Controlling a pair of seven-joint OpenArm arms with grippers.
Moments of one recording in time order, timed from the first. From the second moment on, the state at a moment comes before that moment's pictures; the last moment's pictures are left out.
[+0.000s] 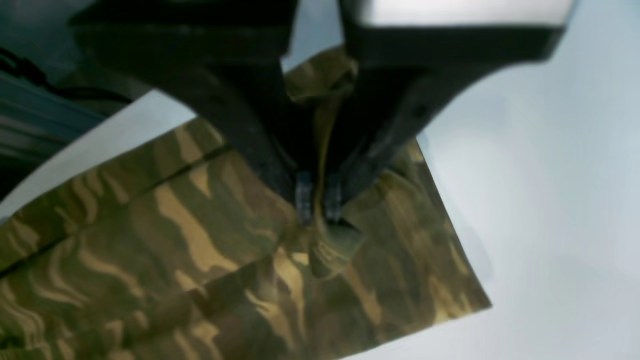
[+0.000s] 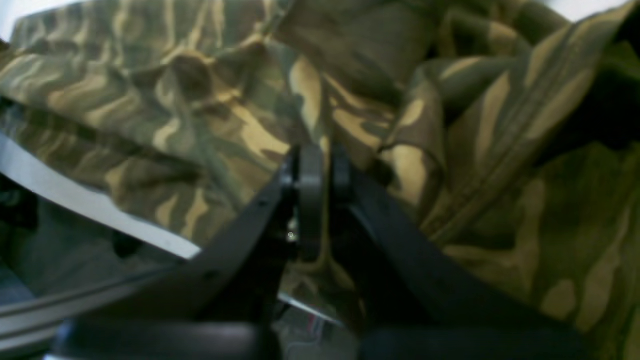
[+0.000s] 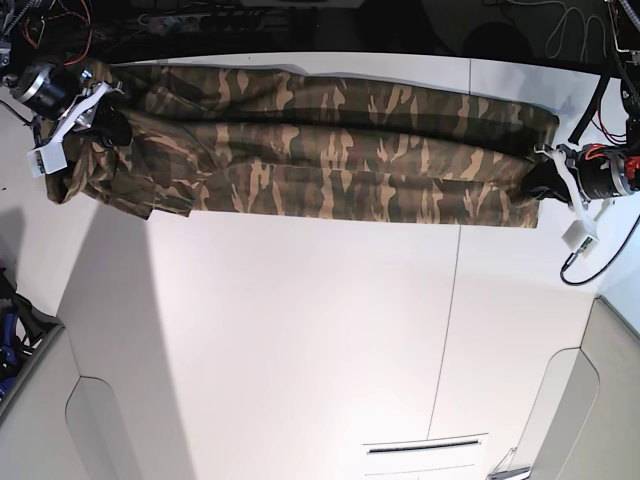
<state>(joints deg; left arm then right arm) 9.5 -37.8 -17.0 88.7 -54.9 -36.2 67.1 -26.1 15.5 27.9 105.3 47.8 34.1 -60.8</state>
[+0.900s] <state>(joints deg) 12.0 -37.4 -30.0 88.7 -57.2 -36.2 62.5 -25.7 15.3 43.1 112.9 46.1 33.5 -60.9</state>
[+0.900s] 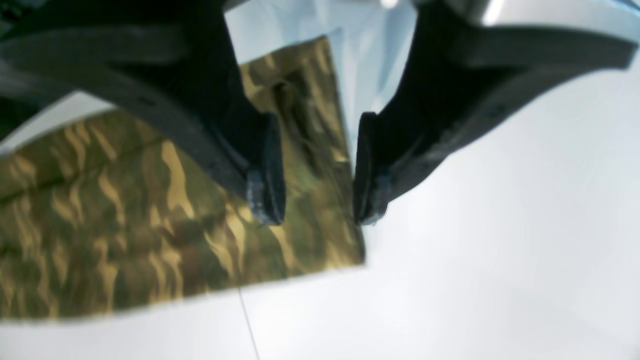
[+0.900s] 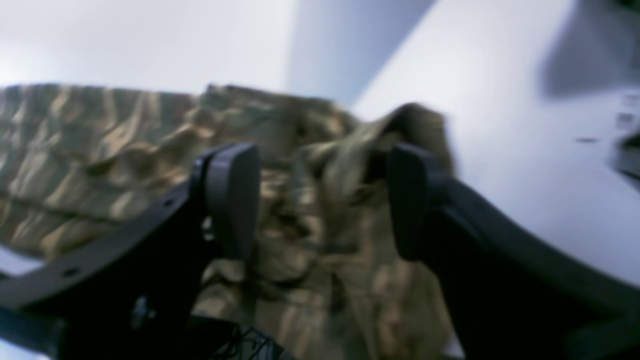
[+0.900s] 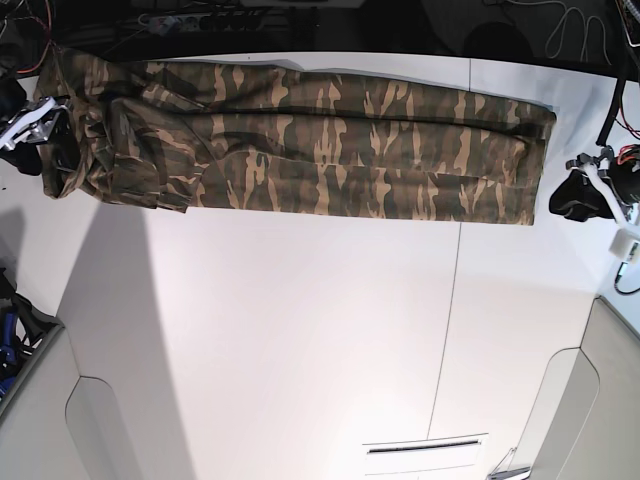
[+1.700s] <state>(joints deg) 18.4 -30.0 -39.4 88.7 -60.0 -35.8 63.4 -25.6 10.9 39.3 90.6 43.1 32.8 -51.4</state>
